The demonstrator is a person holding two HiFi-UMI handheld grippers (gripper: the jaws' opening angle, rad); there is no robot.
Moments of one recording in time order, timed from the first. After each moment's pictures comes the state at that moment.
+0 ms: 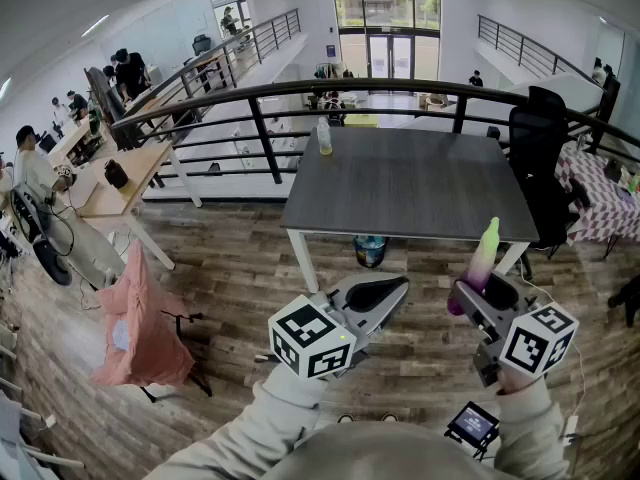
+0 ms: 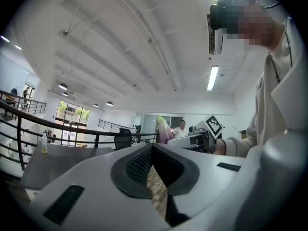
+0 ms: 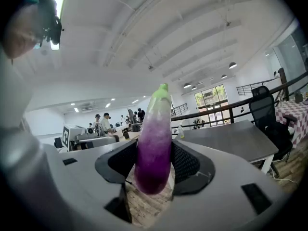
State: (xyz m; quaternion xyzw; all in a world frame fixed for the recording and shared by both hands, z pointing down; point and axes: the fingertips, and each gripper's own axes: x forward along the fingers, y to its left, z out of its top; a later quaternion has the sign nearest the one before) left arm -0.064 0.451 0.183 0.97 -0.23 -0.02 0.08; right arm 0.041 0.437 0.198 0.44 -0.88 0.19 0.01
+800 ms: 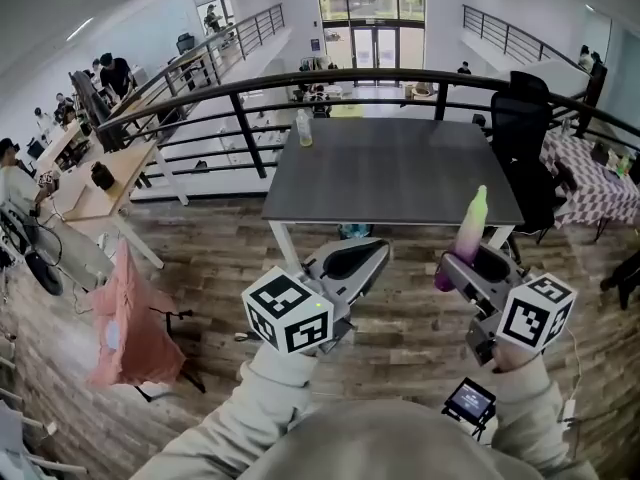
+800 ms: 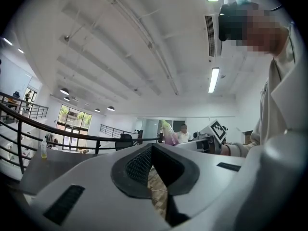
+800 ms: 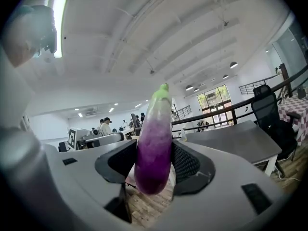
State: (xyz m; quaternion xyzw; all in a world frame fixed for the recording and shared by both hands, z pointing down) left arm -0.056 0.428 0.159 0.97 -0.25 -0.04 0.06; right arm 0.054 0.428 0.181 0.42 -0.89 0.19 -0.02
